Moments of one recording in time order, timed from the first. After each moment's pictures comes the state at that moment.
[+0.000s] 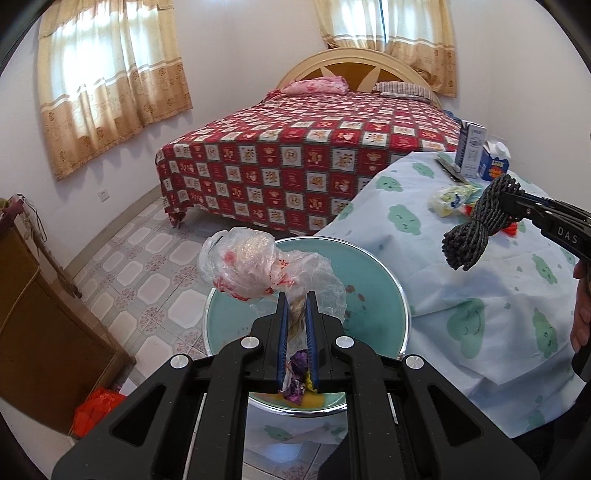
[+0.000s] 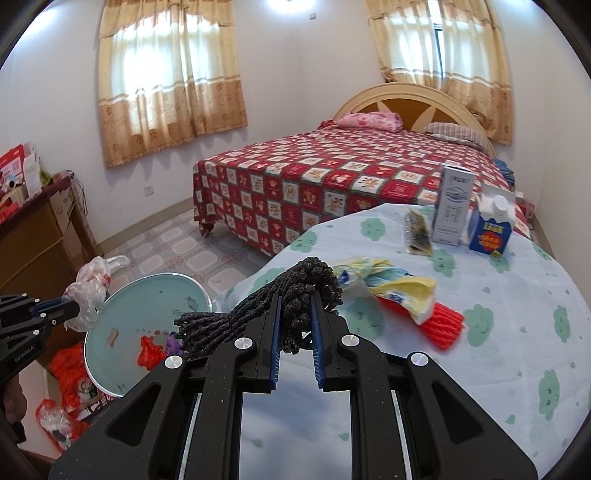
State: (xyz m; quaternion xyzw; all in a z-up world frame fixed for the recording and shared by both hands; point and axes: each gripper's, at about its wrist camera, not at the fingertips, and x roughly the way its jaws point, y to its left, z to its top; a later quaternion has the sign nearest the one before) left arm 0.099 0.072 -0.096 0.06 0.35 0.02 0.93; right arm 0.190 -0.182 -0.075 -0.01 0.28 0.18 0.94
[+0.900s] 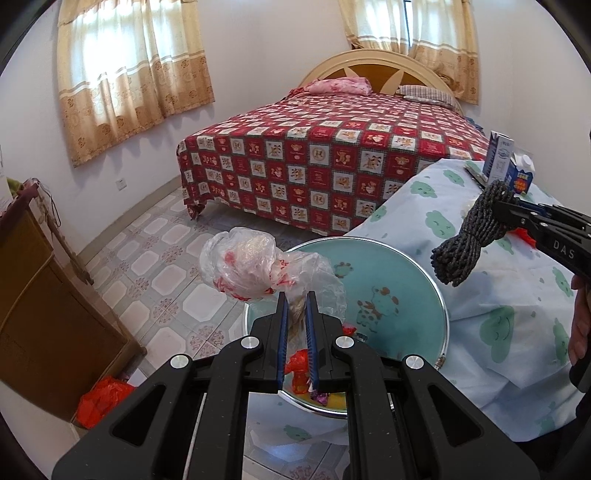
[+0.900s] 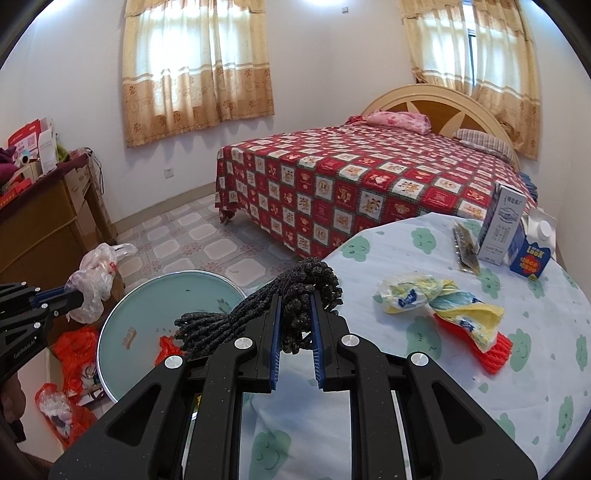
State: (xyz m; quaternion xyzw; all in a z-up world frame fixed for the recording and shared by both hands) left arm 0.102 0.108 -0.095 0.04 0.35 0.05 0.93; right arm 0.202 -0.122 -0.076 -0.05 0.28 0.22 0.93
